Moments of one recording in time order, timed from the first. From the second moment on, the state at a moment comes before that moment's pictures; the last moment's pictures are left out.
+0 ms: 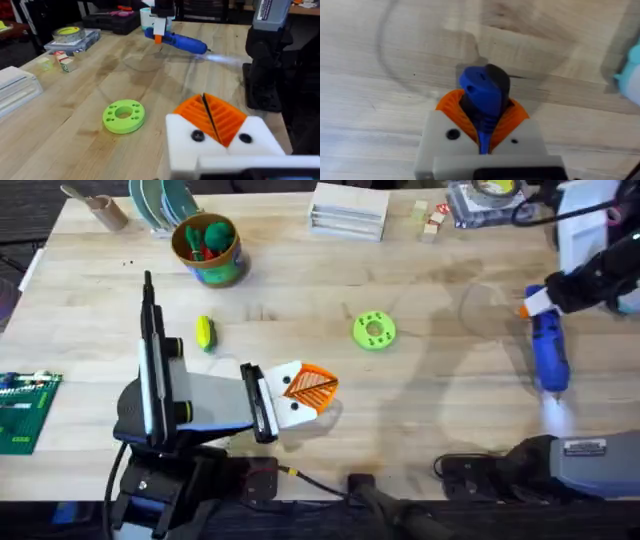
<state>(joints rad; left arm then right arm) -0.18 0.01 0.01 -0.11 1.10 0.12 -0.37 1.62 1.17 -0.95 0.03 -0.61</state>
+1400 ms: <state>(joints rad) -0.18 0.01 0.01 -0.09 1.02 0.10 0.39 0.71 0.70 0.09 -0.35 -0.03</state>
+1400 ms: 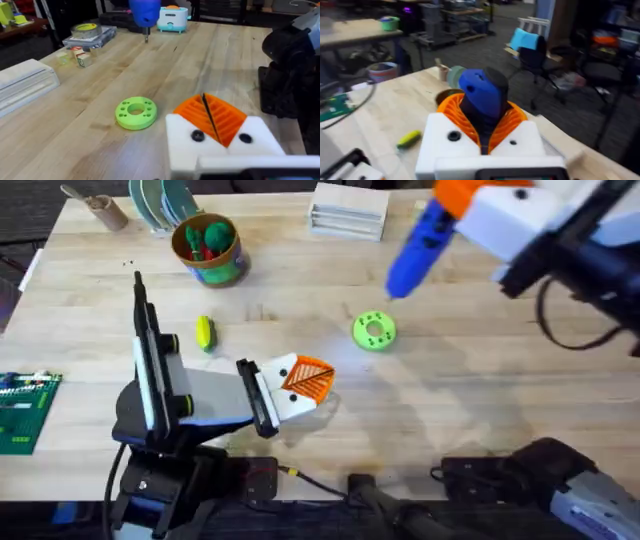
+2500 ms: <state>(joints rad) -0.18 0.01 0.01 -0.09 1.00 0.06 0.99 0.93 0.70 0.45 -0.31 -0.09</state>
